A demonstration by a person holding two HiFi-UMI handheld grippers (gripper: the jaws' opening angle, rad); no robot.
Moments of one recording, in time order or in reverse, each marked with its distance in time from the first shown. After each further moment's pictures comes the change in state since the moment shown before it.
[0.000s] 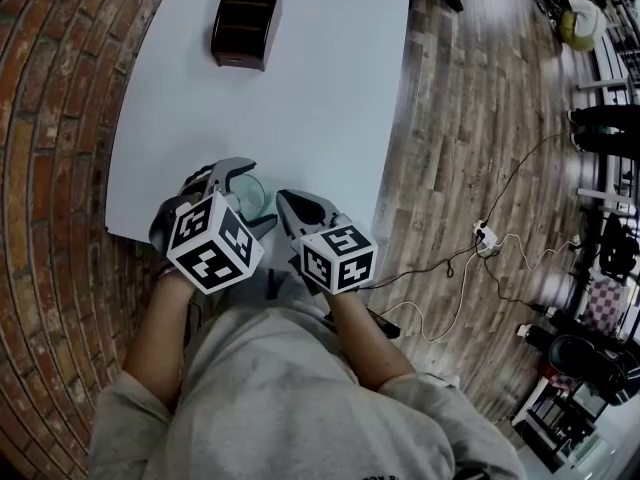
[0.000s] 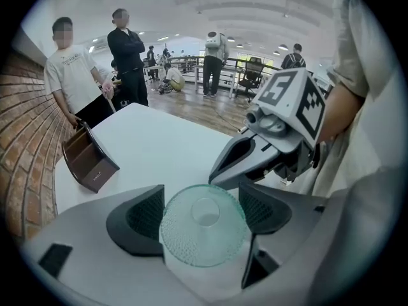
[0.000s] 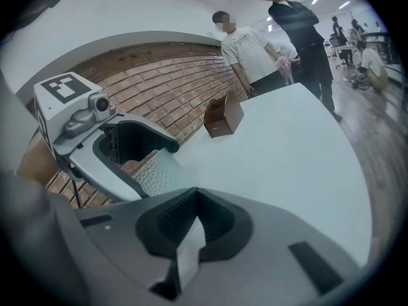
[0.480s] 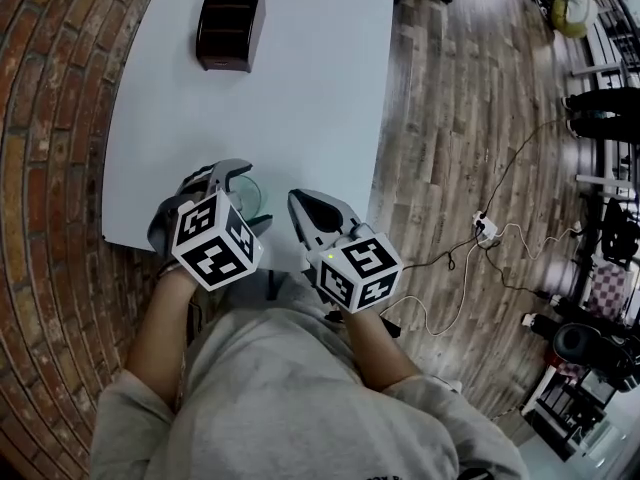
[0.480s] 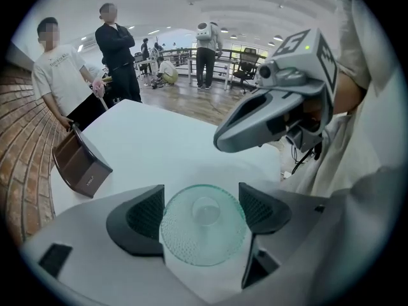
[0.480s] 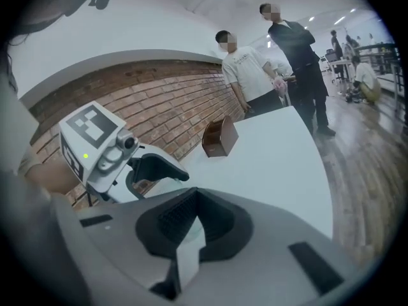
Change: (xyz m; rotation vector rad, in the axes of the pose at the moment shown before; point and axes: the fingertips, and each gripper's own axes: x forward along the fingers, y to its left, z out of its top) left arm 0.015 -0.004 -0.001 0.058 0.068 -0.025; right arm -0.048 -0.001 0.037 -0.033 -0.115 -0.041
